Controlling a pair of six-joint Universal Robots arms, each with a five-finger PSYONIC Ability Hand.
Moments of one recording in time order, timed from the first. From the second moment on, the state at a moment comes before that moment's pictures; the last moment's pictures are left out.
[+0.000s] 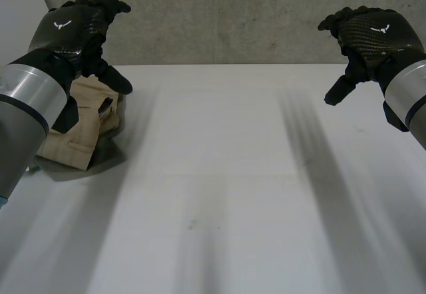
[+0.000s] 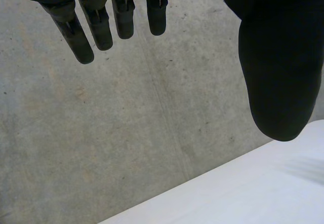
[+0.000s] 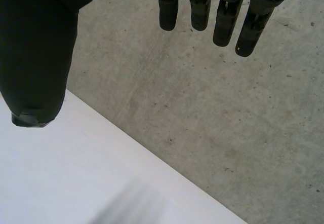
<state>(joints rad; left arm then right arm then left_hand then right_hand) 4.35 -1.62 -1.49 3.23 -1.51 3.13 1.88 -1.45 1.38 0.05 1.46 2.91 0.23 0.23 0.23 0.22 0.05 0.20 0.22 0.21 0.23 0.05</state>
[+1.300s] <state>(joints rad) 4.10 -1.98 -1.36 3.48 -1.63 3.39 1.87 -1.44 1.39 0.05 1.45 2.90 1.14 1.20 1.19 1.20 0.96 0.20 0.22 0.21 0.23 0.05</state>
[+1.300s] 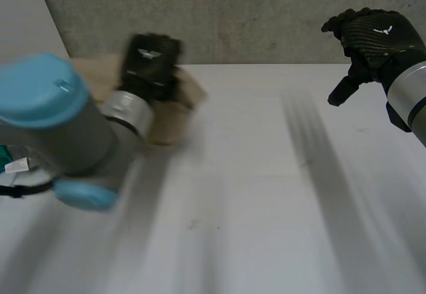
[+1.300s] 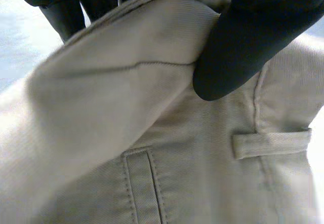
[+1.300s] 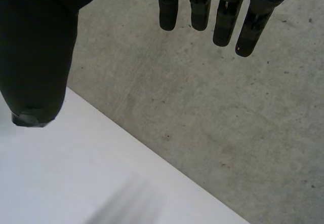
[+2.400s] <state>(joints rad) 4.47 -1.78 -1.76 3.24 -1.35 3.36 2.11 -1.31 1.63 0.11 1.45 3.12 0.31 0.30 0.30 0.30 0.13 0.20 0.22 0.21 0.23 0.05</state>
